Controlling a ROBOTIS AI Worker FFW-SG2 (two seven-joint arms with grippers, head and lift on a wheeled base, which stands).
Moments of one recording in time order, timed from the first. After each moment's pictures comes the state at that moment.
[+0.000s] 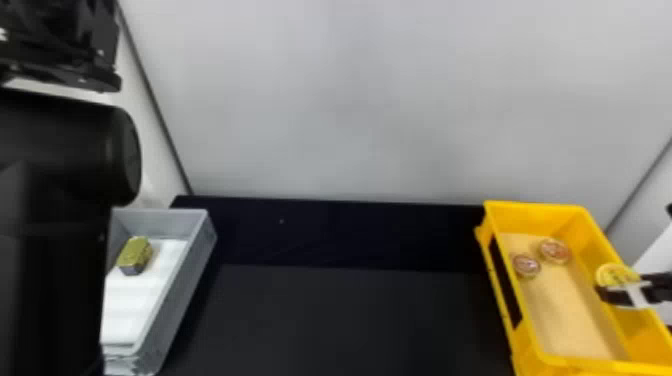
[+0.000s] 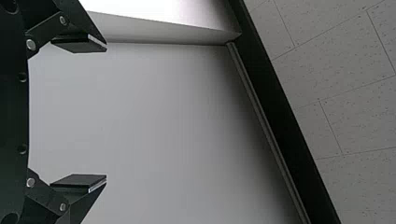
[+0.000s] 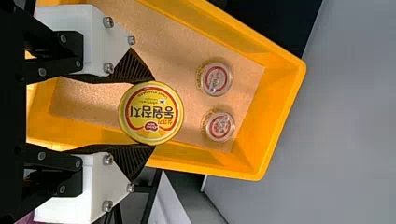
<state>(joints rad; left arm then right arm) -0.50 0.20 -0.08 -2.14 -0.25 0.17 0.12 -0.21 -0.31 -0.29 -1.56 0.81 0.96 1.01</state>
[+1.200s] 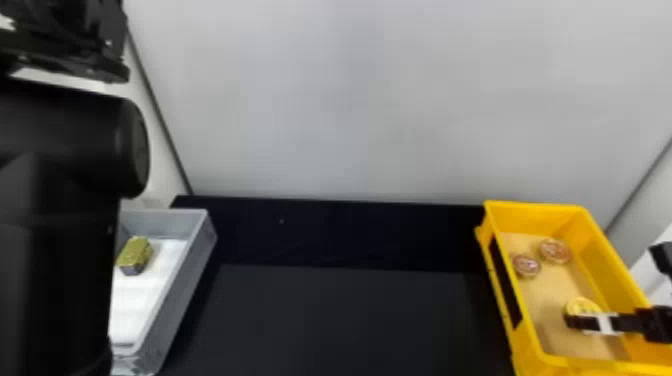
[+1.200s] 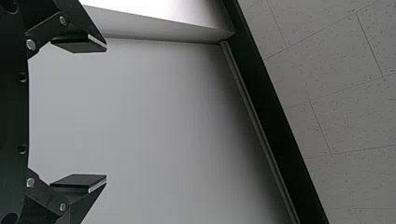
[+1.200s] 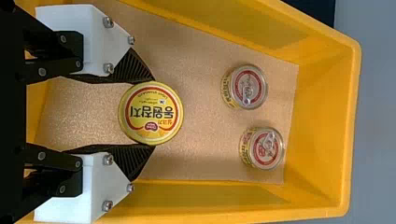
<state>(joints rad) -0.52 0.19 -0.09 -2.12 -0.25 0.14 0.12 -0.36 -0.35 -0.33 -1.01 0.49 0.77 0.81</state>
